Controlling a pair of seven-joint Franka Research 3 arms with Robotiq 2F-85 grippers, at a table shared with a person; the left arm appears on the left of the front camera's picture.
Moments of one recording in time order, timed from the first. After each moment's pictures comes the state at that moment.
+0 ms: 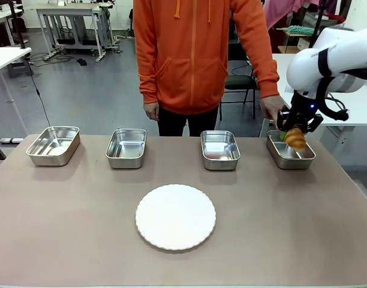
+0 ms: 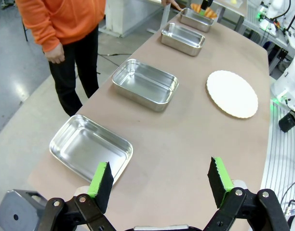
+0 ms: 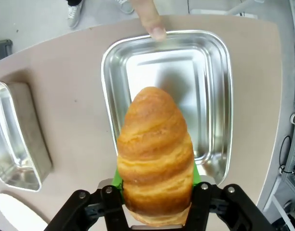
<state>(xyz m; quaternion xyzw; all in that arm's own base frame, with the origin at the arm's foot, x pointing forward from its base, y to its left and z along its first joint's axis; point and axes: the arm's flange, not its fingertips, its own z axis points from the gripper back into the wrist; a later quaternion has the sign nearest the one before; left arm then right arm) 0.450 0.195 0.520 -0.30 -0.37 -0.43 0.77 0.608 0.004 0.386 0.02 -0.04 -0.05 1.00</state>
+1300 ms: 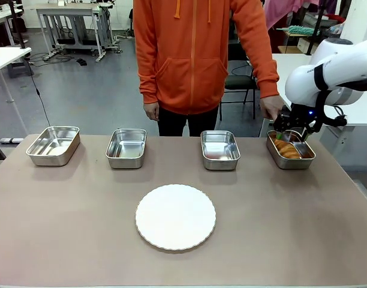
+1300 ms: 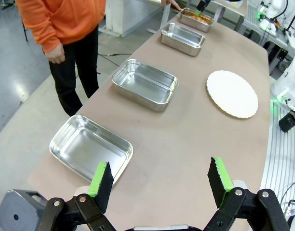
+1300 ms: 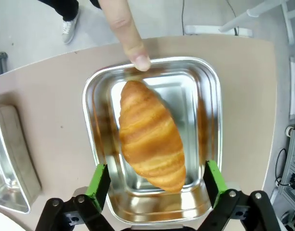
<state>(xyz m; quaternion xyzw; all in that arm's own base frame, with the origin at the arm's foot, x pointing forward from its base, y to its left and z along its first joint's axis) 0.450 0.195 0.520 -0.30 -0.37 -0.43 0.77 0.619 -0.007 0.367 0.00 -0.08 -0.05 1.00</state>
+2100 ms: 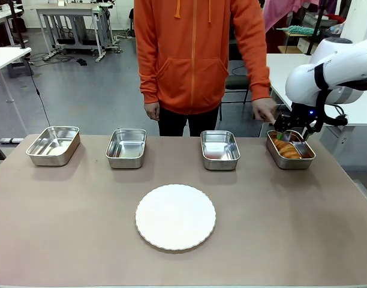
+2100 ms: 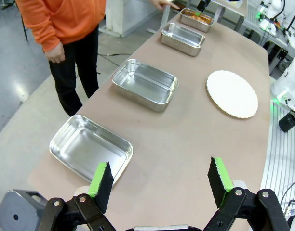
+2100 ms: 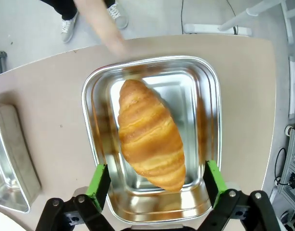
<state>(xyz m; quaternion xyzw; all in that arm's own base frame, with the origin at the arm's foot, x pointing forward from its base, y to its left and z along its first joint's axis) 0.450 0.195 0.520 -0.30 -0.37 -0.43 0.77 0.619 -0.006 0.367 0.00 -0.08 -0.05 1.00</state>
